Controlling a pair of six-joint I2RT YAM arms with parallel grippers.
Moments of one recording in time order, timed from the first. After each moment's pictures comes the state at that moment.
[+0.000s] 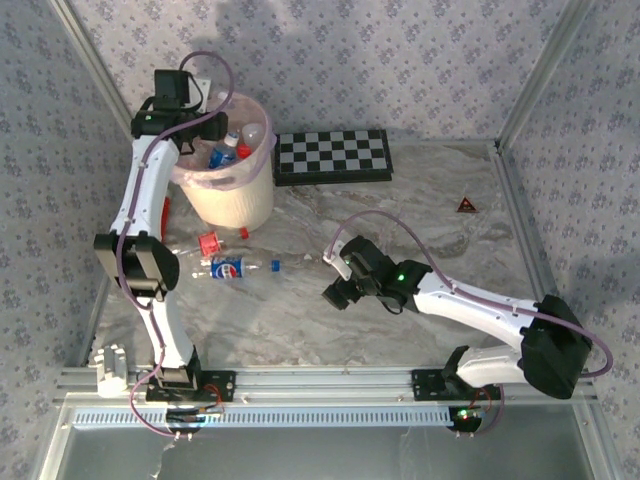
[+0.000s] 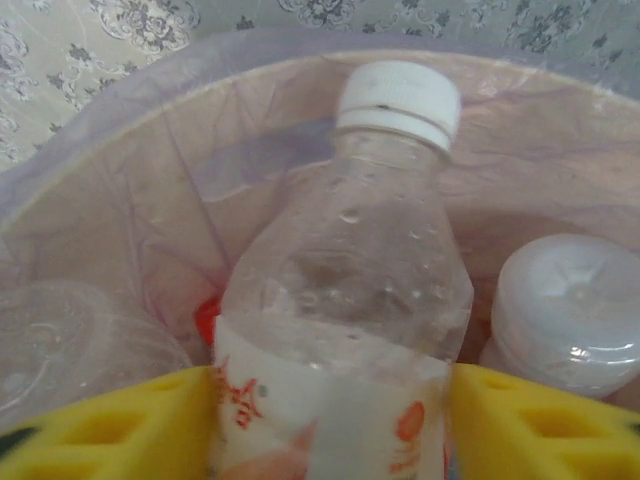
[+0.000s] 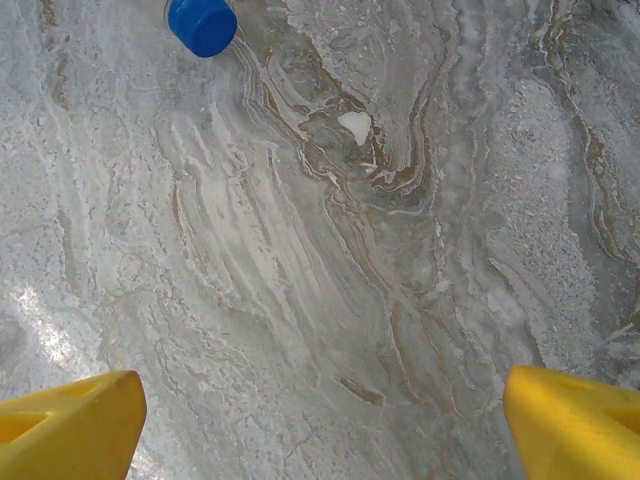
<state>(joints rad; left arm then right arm) -0.09 1.94 2.16 -0.87 0.04 0.06 0.92 1.28 0.83 -0.41 0.12 -0.06</state>
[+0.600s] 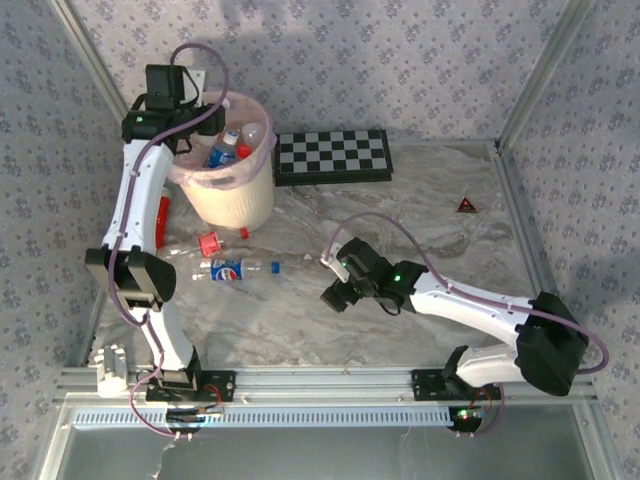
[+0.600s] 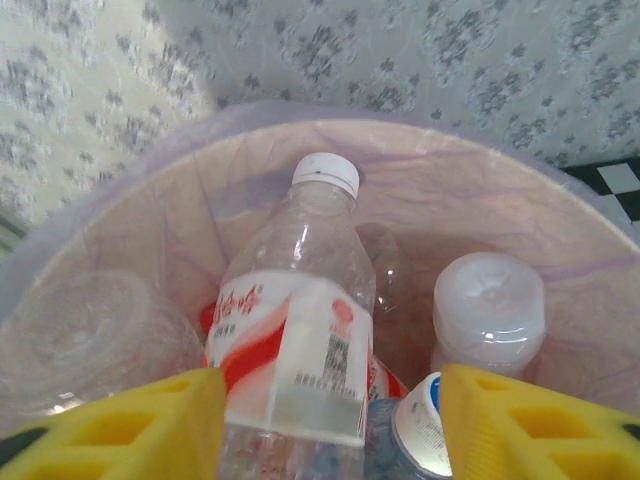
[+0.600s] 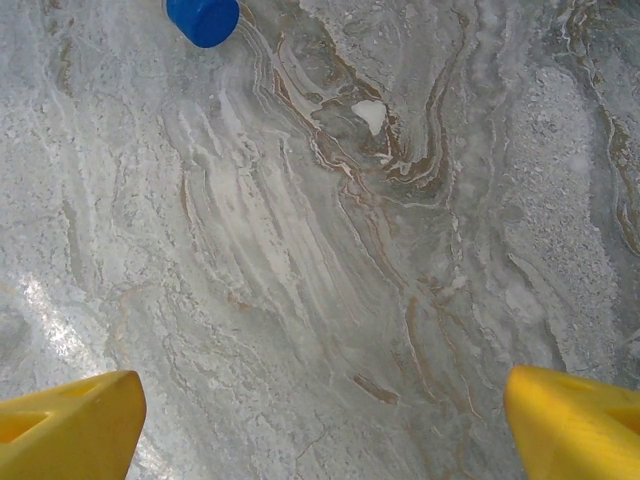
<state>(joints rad) -0.11 1.85 2.13 -0.88 0.01 0.01 0.93 1.30 0.83 -0.41 0.12 -0.05</state>
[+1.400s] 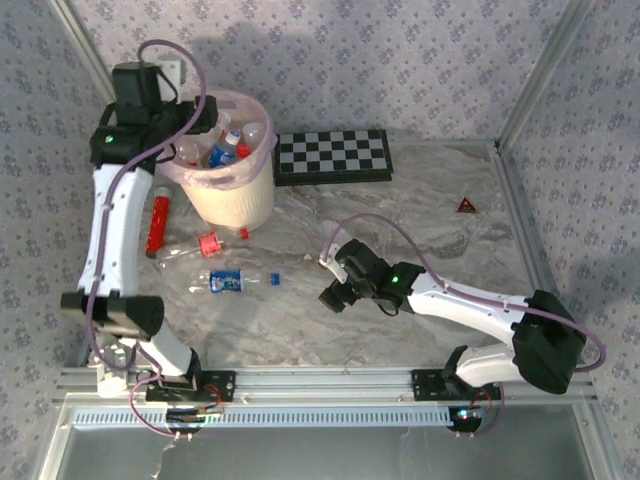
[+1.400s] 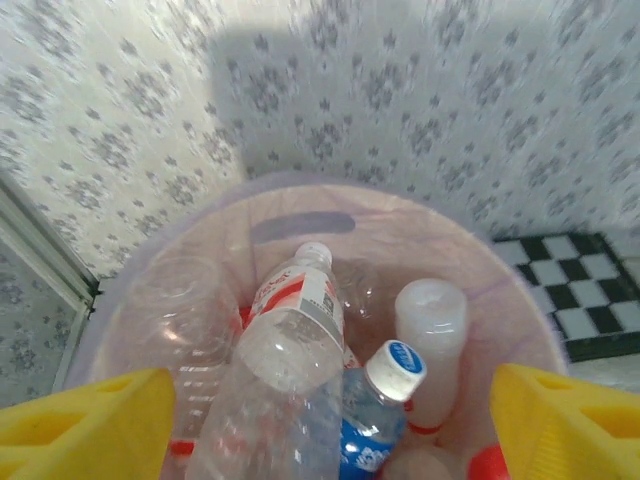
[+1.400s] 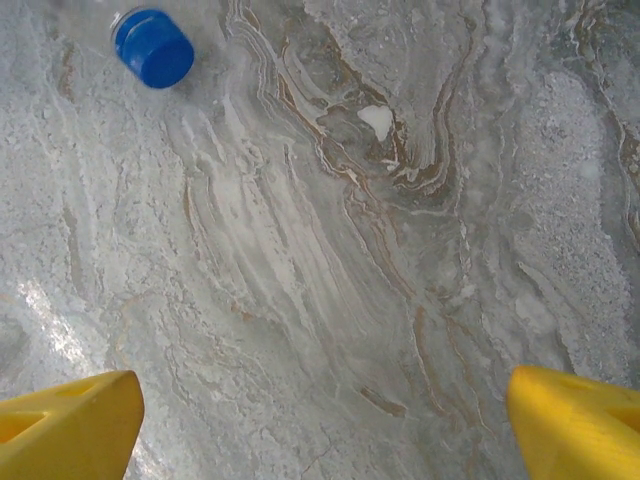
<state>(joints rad) -0.12 1.57 2.05 -0.88 0.00 -0.07 0.94 1.32 0.82 -0.37 0.12 -0.04</state>
